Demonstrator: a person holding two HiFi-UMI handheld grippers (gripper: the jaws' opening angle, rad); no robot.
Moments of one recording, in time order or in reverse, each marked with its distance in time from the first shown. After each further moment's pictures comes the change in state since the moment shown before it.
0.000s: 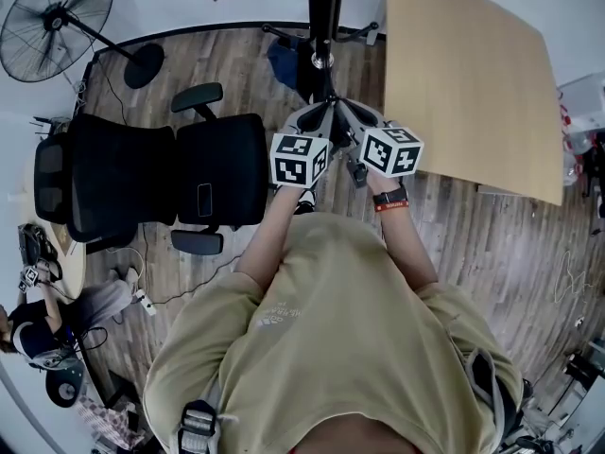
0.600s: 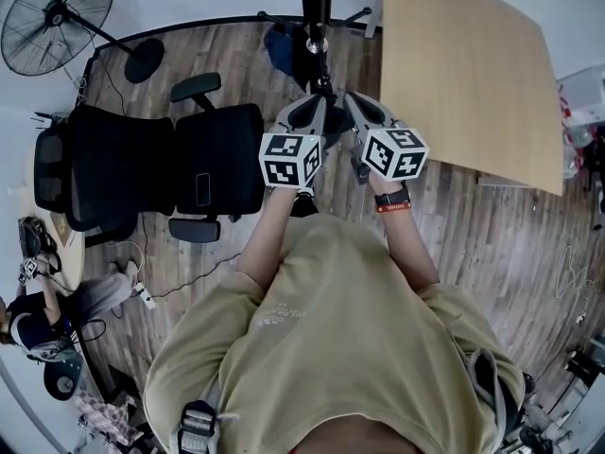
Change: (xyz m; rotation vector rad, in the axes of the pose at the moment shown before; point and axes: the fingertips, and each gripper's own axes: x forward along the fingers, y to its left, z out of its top) left arm -0.042 -0.023 0.007 -0.012 -0.077 0.038; right arm -0.054 0.014 0.004 -0.095 -0.068 -0.061
